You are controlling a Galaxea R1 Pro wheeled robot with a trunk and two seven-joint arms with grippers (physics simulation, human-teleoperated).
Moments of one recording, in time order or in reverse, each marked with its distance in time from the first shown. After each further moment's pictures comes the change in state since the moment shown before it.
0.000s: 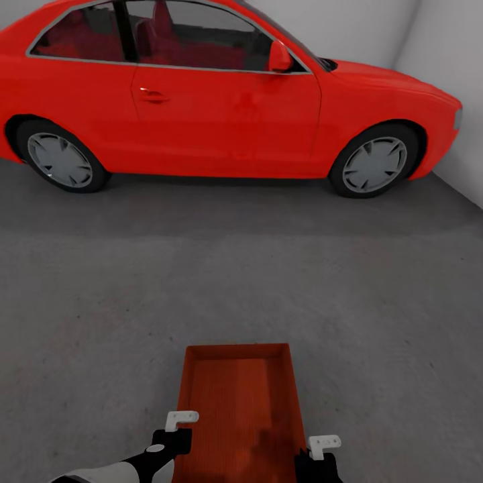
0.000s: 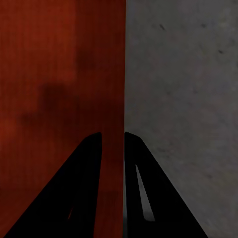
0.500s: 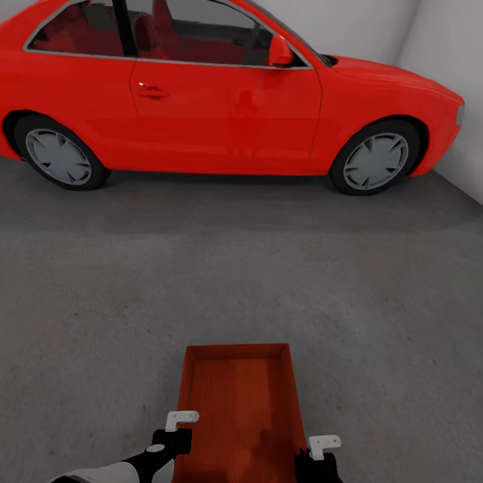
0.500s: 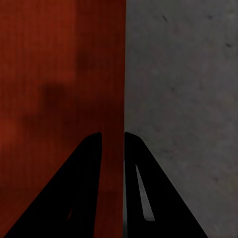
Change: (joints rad) left arm 0.000 0.000 0.000 0.000 0.000 0.000 0.000; right arm 0.000 0.000 0.000 0.000 0.000 0.000 0.000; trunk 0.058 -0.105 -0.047
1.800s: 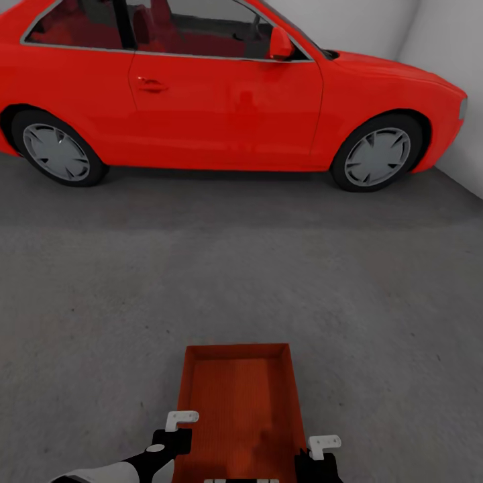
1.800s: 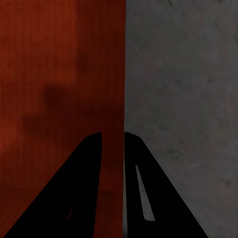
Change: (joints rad) left arm 0.000 0.000 0.000 0.000 0.000 0.000 0.000; right arm 0.000 0.000 -0.001 0.000 0.000 0.000 0.001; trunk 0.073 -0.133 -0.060
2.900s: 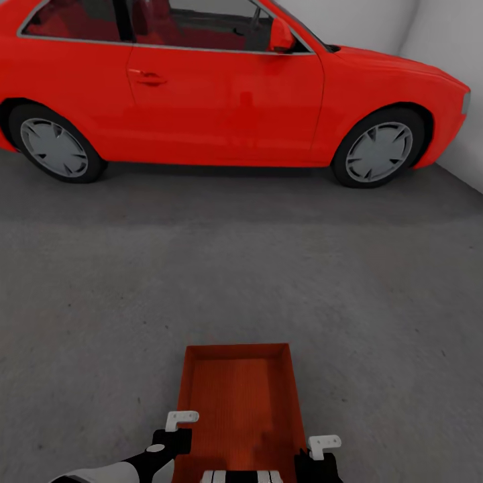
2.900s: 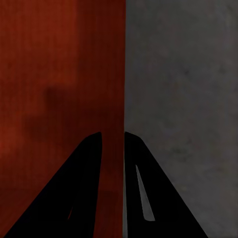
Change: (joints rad) left arm 0.000 0.000 0.000 0.000 0.000 0.000 0.000; right arm 0.000 0.000 0.000 0.000 0.000 0.000 0.000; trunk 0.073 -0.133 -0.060
